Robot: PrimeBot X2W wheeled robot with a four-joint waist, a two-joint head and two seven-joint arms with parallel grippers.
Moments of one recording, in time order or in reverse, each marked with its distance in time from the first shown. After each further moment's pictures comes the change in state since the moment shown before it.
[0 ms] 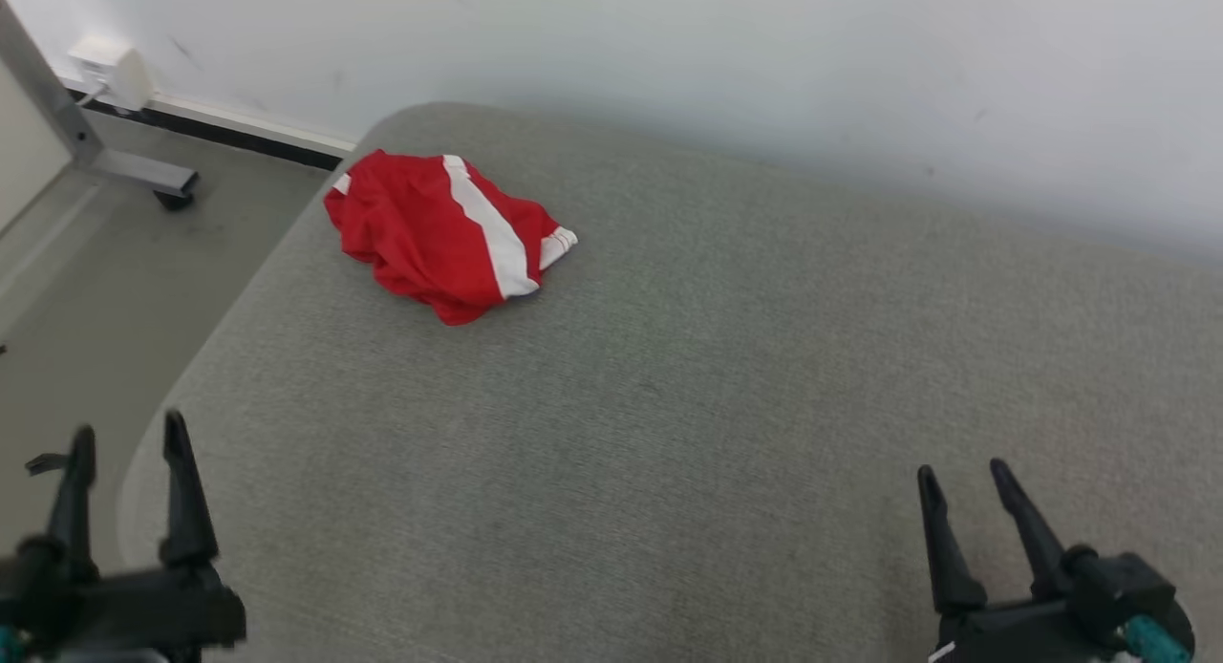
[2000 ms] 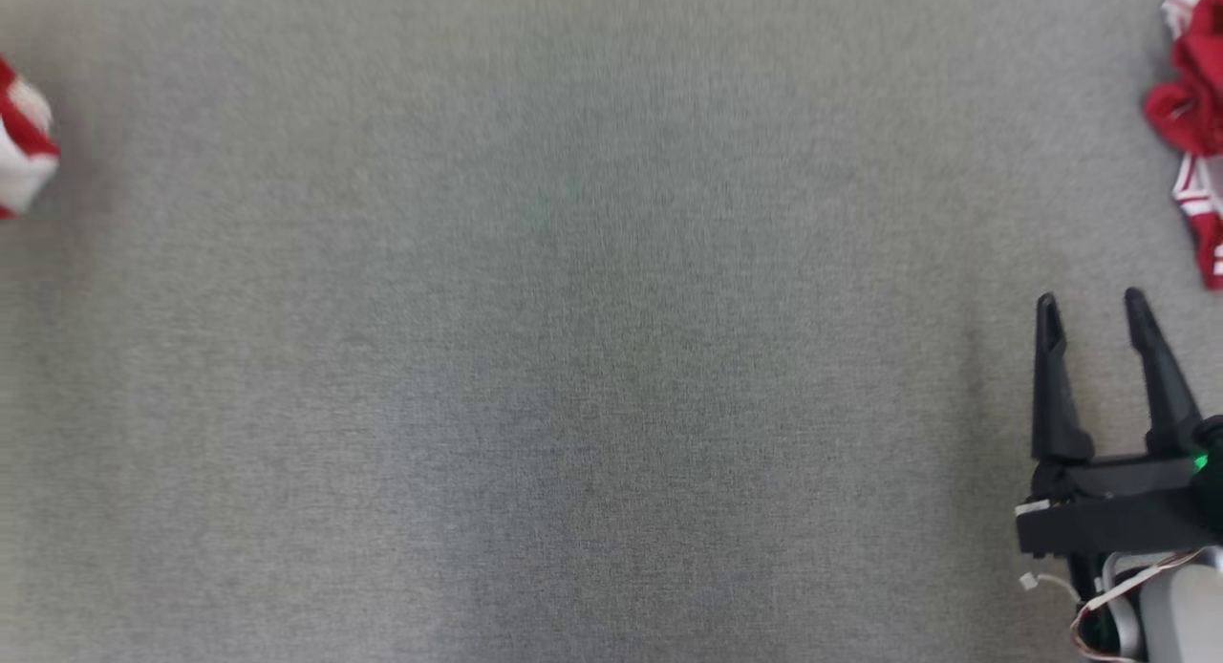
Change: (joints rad) left arm -1.014 0.389 -0.228 0.948 -0.131 -0.031 0.262; right arm -0.171 -0.055 -0.137 -0.146 -0.041 0.000 0.021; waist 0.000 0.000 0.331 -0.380
